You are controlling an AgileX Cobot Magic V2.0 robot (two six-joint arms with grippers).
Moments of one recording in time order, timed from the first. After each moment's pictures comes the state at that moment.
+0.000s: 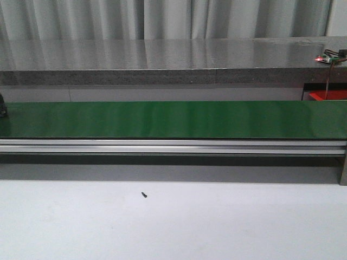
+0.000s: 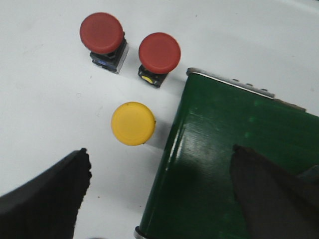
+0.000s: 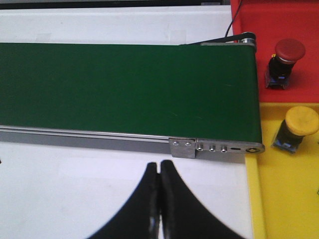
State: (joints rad) left arm 0.35 1.82 -1.59 -0.14 0.95 0.08; right arm 0.07 0.74 -0.74 0.10 0.70 0.07
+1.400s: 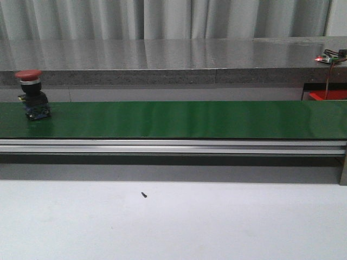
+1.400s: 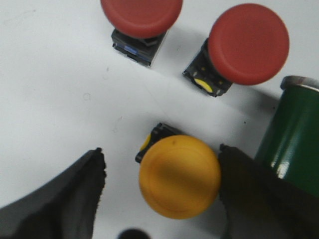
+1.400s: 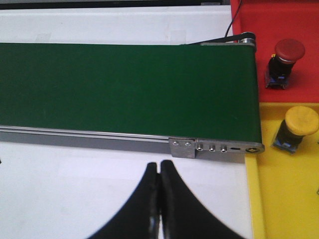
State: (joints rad) left arm 0.38 2.05 -1.58 -0.13 0.80 0.07; right arm 0.07 0.74 -0.74 0.10 0.70 0.07
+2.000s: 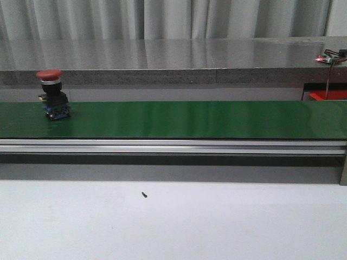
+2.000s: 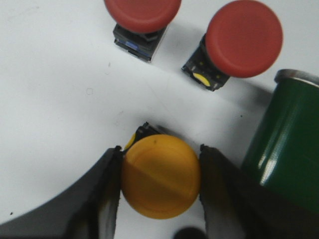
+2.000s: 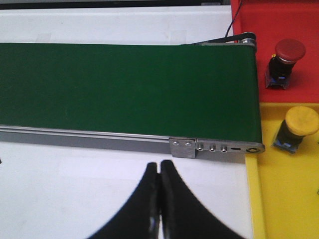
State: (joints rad) left arm 0.38 2.01 -1.58 -0.13 0.82 0.07; right arm 0.07 0.74 -0.74 0.10 0.70 0.07
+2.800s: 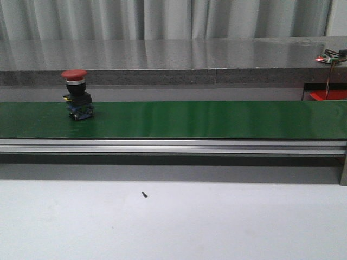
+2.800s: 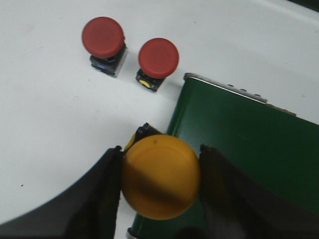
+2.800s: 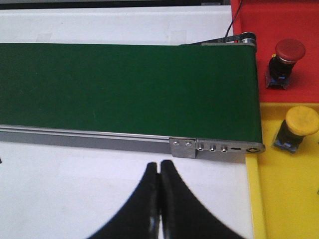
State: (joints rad) left arm 0.34 1.80 -1.58 -0.18 0.95 0.09; right arm 0.07 0.74 -0.74 0.10 0.70 0.07
